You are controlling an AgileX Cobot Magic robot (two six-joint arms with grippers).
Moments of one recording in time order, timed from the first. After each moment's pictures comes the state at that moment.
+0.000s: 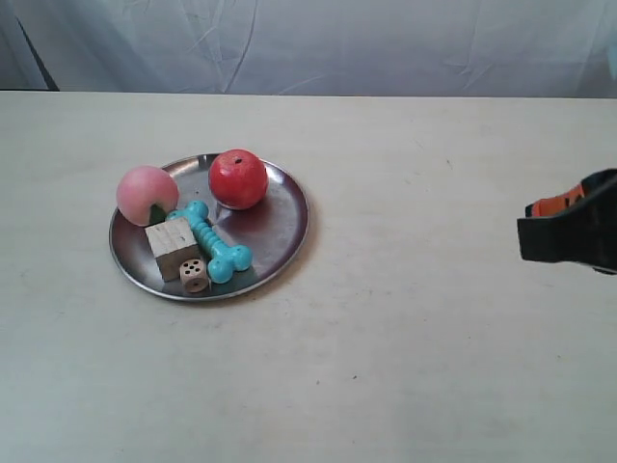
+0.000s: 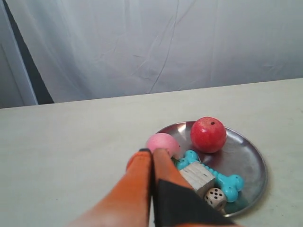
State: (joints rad) left arm -0.13 0.19 -0.54 -0.13 0.66 0.14; right arm 0.56 0.83 -0.74 -0.19 0.79 0.47
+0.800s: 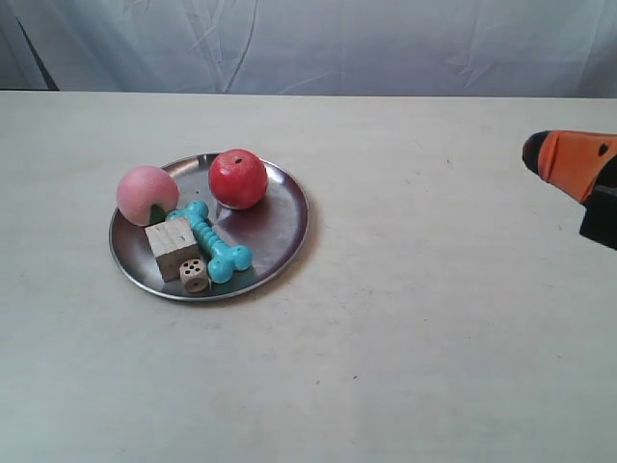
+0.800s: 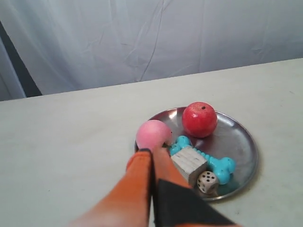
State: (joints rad) left arm -0.19 0.19 -0.54 -0.11 0.70 0.12; right arm 0.56 0.62 -0.56 -0.21 0.33 0.52
